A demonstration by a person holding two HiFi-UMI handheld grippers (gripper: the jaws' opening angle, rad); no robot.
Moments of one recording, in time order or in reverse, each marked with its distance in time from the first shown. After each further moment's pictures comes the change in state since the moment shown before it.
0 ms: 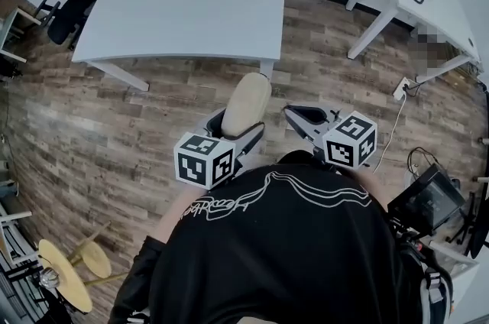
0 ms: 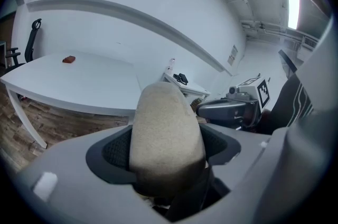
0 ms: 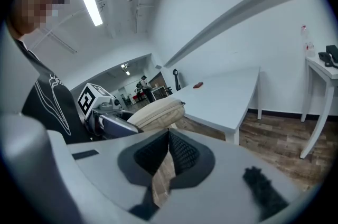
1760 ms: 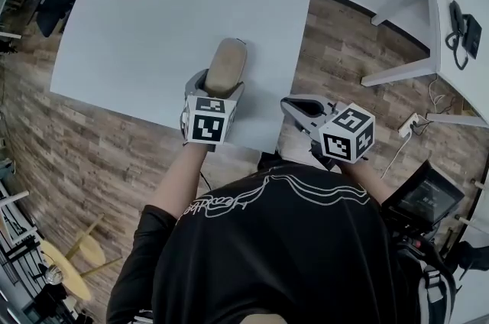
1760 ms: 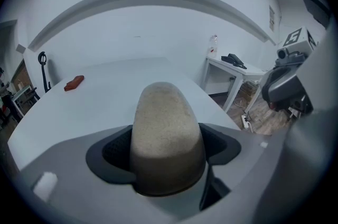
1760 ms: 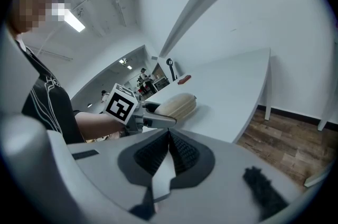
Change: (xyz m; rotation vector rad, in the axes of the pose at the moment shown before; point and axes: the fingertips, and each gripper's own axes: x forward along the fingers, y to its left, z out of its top) left arm 0.236 0.277 0.160 0.126 0.134 0.417; right arm 0.151 -0.267 0.106 0.063 0.150 0.120
